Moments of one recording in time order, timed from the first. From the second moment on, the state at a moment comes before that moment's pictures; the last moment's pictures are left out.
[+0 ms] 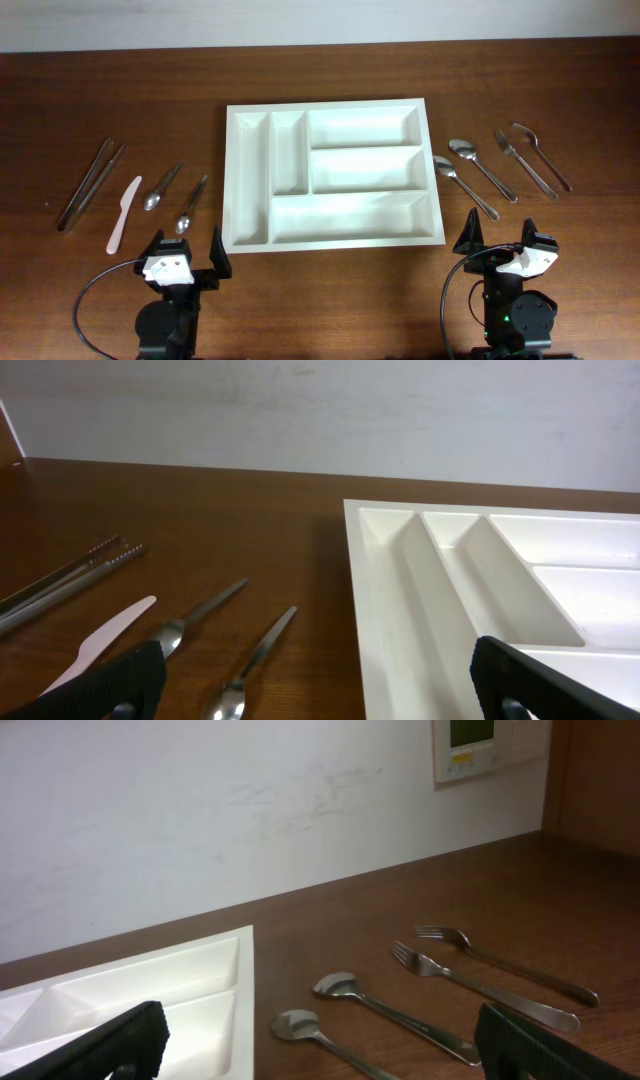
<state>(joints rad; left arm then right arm) -0.03 0.08 0.01 -0.08 -0.06 -0.07 0.00 0.04 0.01 0.01 0.16 0.20</state>
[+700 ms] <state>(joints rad) -0.03 0.32 0.47 -0.22 -0.21 0.17 0.00 0.04 0.01 0.01 0.16 0.20</state>
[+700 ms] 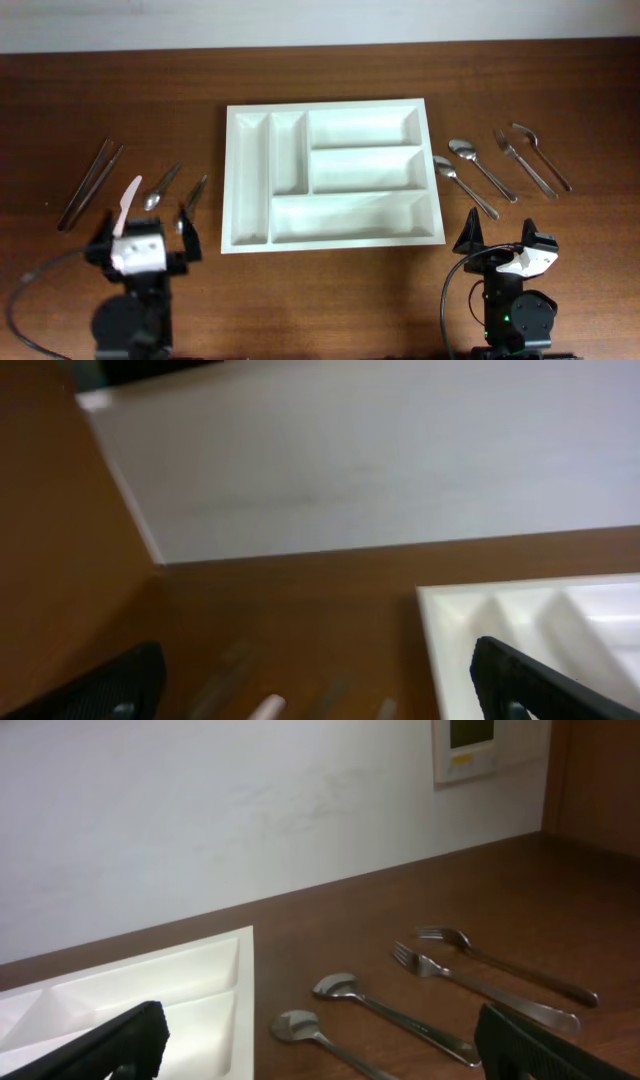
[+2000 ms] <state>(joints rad) 0.01 1.57 1.19 -0.76 -0.11 0.38 0.00 0.04 0.01 0.01 0.16 0.20</state>
